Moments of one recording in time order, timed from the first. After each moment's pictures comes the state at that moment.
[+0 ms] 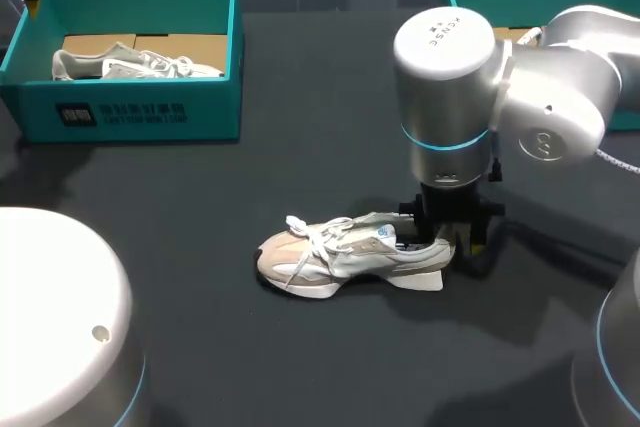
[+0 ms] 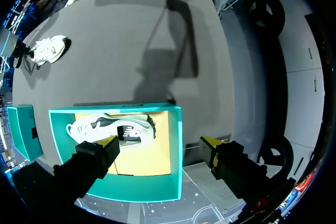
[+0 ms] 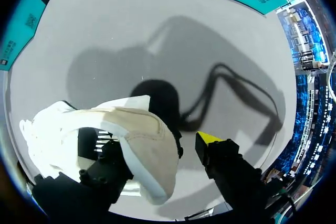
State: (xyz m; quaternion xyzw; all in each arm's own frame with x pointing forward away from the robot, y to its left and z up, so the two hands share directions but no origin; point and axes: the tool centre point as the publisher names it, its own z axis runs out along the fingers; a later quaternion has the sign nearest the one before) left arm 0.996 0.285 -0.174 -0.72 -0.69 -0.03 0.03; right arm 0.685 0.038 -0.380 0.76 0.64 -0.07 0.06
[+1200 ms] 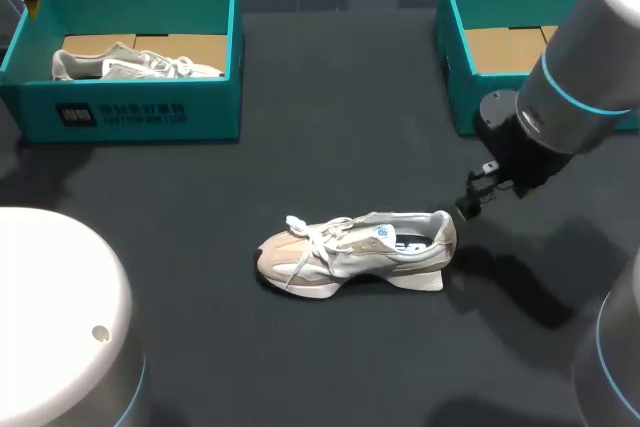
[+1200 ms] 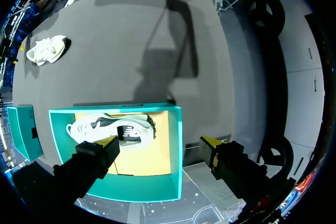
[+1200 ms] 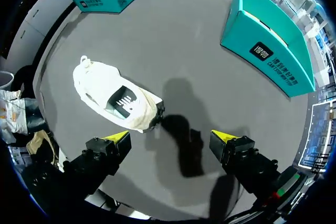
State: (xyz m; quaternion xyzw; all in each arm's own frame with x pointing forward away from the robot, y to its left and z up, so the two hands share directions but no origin) left arm 0.996 0.285 -0.174 -0.72 -0.69 -0.03 0.03; right arm 0.691 -0.011 -0.284 0.50 0.86 0.10 0.04
